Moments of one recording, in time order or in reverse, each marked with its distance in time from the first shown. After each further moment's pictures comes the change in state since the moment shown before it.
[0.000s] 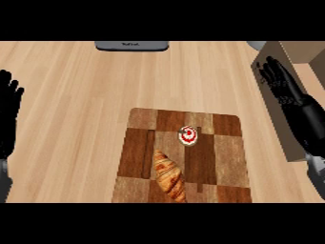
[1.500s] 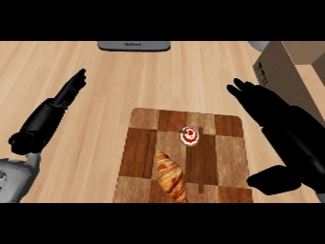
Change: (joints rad) left arm -0.125 0.016 -0.211 0.118 -0.113 -0.392 -0.266; right arm -0.206 -0.244 0.299 -0.403 0.597 0.187 0.894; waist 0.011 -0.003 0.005
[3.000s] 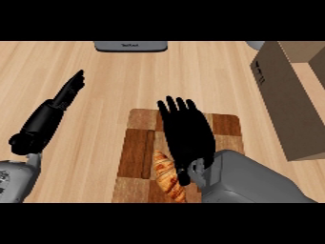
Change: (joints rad) left arm 0.018 -0.054 0.060 0.013 -0.054 -0.042 -0.014; right arm -0.261 0.563 0.229 0.411 0.183 0.275 0.381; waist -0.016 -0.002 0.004
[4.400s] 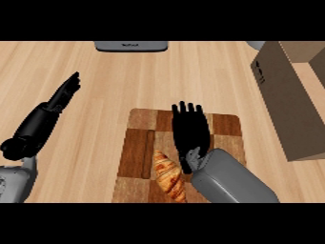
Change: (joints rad) left arm 0.039 -0.063 0.096 -0.037 -0.073 -0.091 0.002; right arm 0.167 0.166 -0.145 0.272 0.366 0.064 -0.164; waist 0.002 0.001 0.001
